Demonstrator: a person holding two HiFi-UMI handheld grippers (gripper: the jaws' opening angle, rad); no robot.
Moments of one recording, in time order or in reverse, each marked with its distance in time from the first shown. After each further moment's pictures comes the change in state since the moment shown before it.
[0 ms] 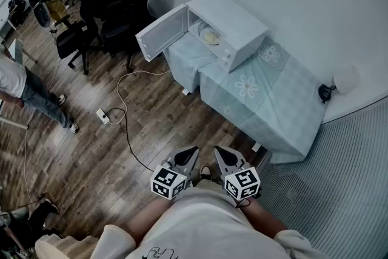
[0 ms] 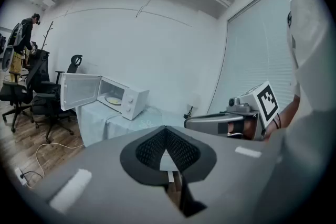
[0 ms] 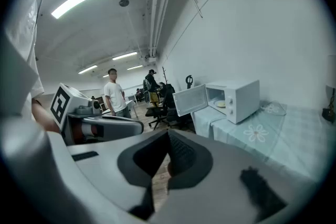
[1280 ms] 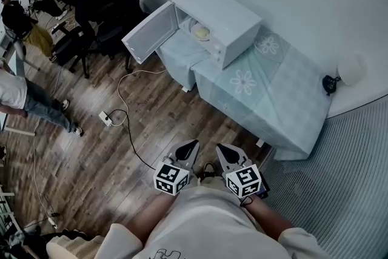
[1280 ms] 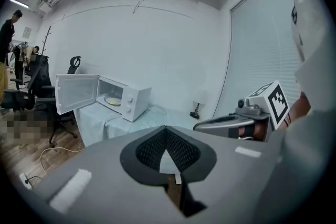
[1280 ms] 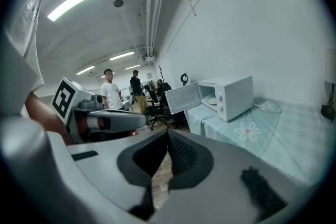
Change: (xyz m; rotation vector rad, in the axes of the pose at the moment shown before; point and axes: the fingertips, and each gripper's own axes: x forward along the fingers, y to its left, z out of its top) left arm 0.075 0.000 0.006 0.027 0.024 0.061; right arm -0.007 -0.070 -0.012 0.017 0.017 -0.010
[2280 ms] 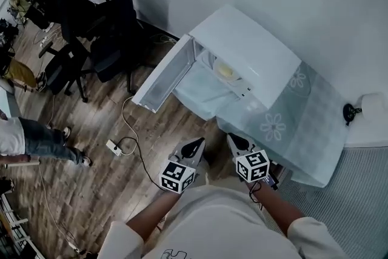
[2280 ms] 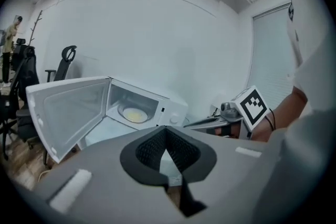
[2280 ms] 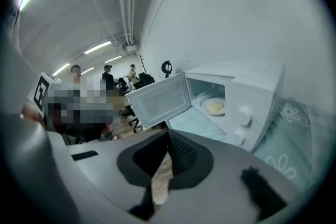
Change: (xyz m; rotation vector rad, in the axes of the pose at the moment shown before) left arm 0.132 0.290 0.114 -0.004 0.066 -0.101; right arm 0.309 -0.139 0.111 0.103 0.126 -0.134
